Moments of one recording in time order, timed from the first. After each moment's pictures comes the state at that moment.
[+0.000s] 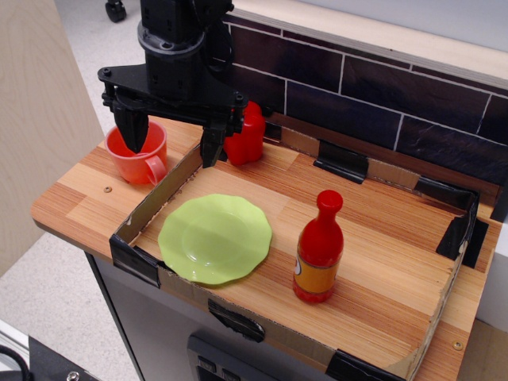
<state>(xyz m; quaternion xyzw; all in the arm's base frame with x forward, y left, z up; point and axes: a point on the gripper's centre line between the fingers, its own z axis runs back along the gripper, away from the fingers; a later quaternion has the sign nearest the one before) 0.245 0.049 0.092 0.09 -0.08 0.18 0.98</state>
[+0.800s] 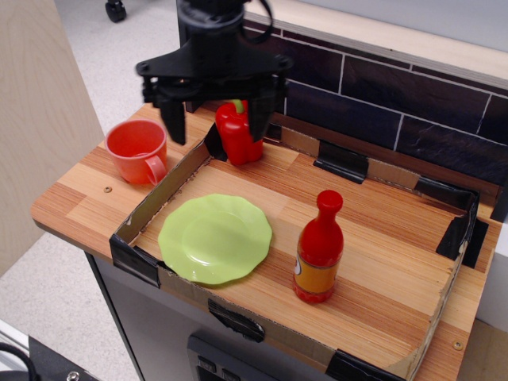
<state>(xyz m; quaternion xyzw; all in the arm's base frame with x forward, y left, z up) 0.265 0.017 0.108 0.04 -0.10 0.30 0.95</state>
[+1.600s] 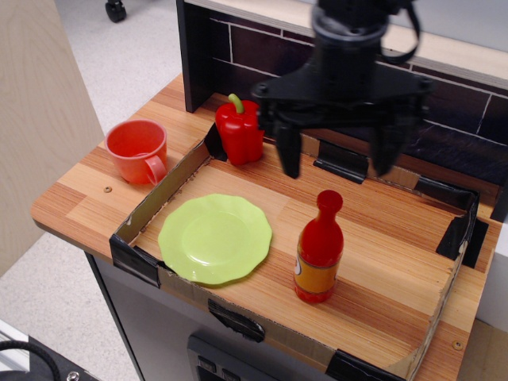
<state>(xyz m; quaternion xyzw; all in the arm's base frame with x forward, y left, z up) 0.253 -0.081 0.122 -0.01 -0.08 0.25 0.96</state>
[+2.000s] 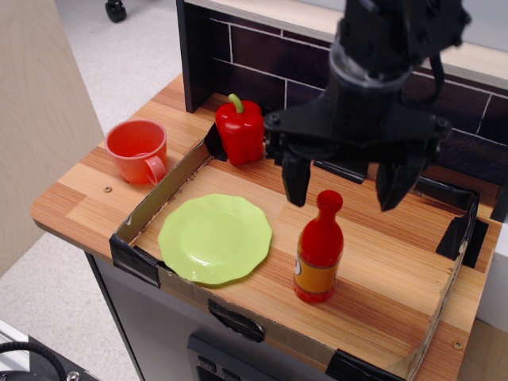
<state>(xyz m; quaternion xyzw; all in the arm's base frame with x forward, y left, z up) 0.241 -0.091 0.107 0.02 -0.09 0.24 0.97</state>
